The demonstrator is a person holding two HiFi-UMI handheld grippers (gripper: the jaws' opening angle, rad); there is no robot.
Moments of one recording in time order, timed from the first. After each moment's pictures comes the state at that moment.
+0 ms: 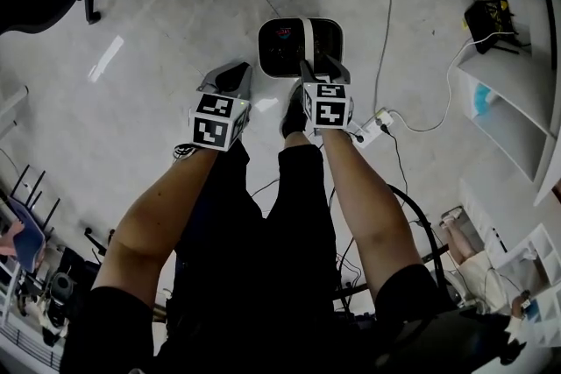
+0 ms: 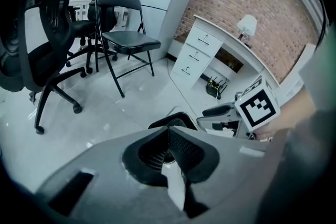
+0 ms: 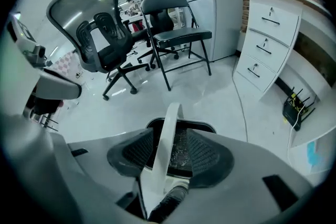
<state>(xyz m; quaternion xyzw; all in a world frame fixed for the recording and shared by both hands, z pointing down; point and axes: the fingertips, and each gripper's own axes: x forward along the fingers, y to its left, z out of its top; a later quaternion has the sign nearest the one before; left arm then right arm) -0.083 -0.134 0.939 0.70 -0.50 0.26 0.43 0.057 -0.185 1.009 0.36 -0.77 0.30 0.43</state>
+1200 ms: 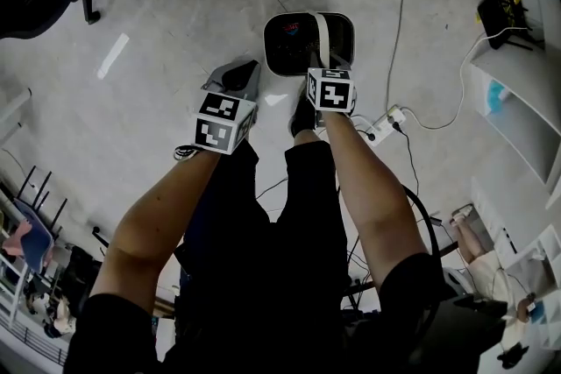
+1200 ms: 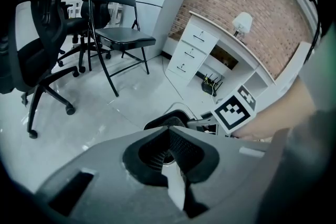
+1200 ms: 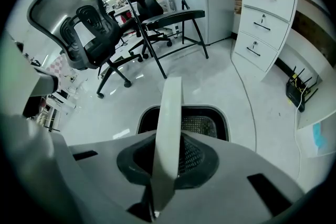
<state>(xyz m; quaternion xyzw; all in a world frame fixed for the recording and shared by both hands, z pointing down) -0.075 -0.135 0.963 0.72 -0.48 0.26 0.43 0.057 -0.179 1.076 0.37 -0.73 0.35 0.45</state>
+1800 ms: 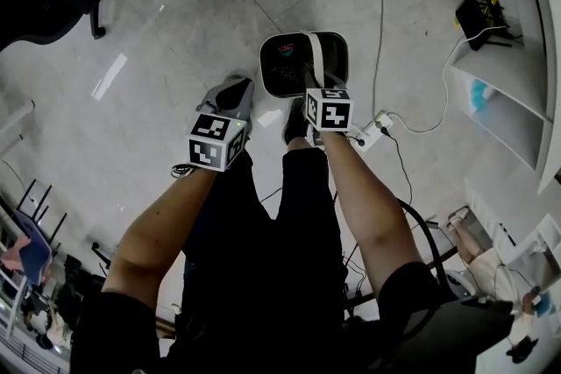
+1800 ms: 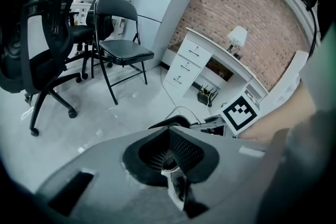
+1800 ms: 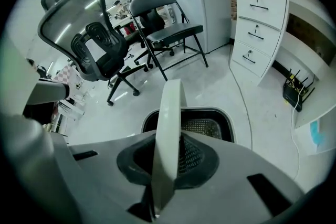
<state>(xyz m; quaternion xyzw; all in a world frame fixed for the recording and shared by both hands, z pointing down) -0.073 -0.128 0.888 0.73 -0.49 0.22 0.42 0.066 -0.172 0.990 0.37 -0.75 0.36 0.42</state>
